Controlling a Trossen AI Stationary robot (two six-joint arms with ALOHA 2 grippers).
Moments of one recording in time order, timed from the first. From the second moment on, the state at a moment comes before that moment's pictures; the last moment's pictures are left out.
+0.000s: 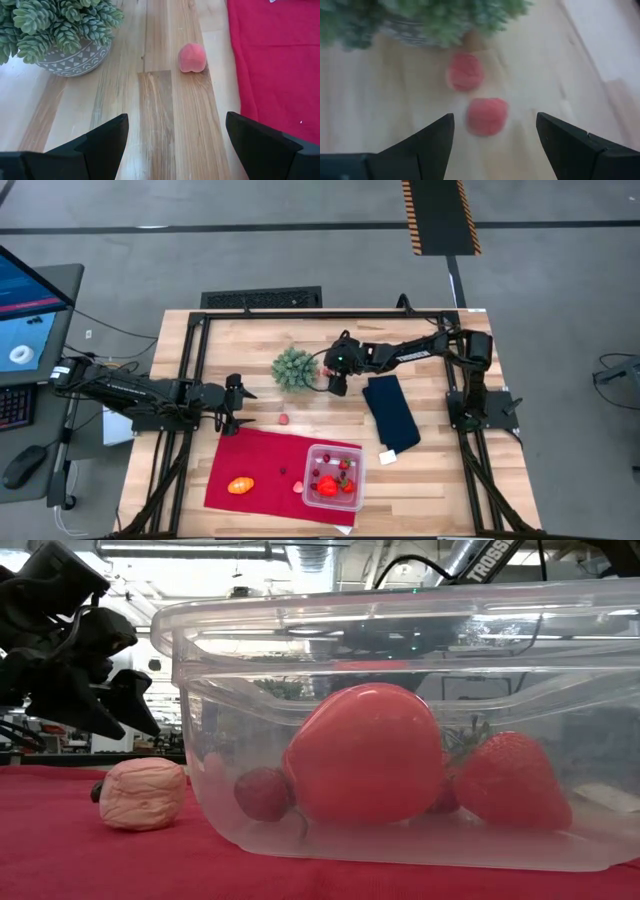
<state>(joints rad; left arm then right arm) -0.09 0.65 0.11 -0.09 -0.12 0.04 -0.26 1.92 1.06 -0.04 0.08 -0.13</state>
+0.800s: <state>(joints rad) -0.09 0.65 0.11 -0.09 -0.12 0.04 -0.30 1.97 1.06 0.02 -0.11 -0.11</state>
